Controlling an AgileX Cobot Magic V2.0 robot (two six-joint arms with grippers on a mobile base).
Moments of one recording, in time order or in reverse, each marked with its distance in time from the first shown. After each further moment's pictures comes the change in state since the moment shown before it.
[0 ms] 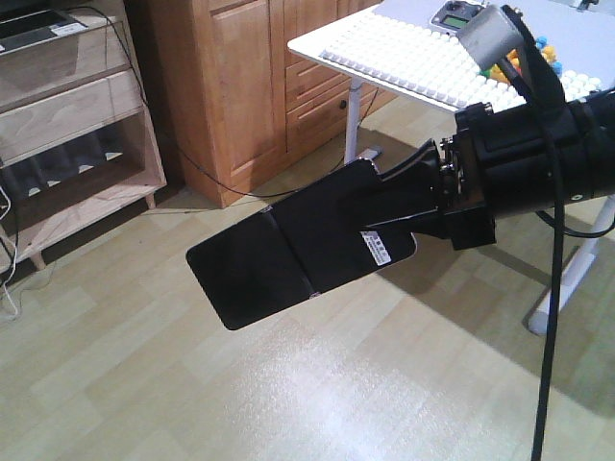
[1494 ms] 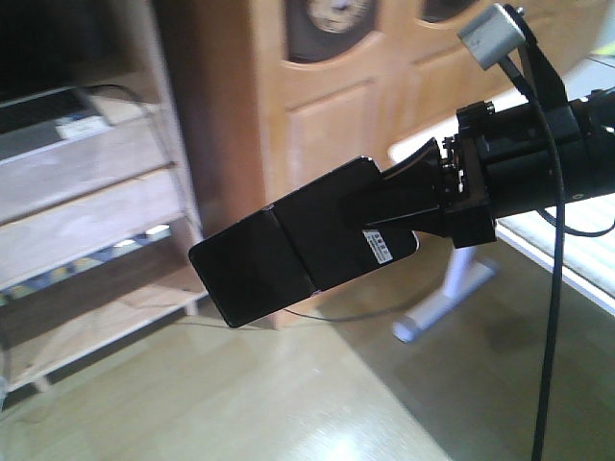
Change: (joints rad) left arm 0.000 0.000 0.000 0.000 0.000 0.000; right arm 0.000 0.000 0.000 0.000 -0.002 0.000
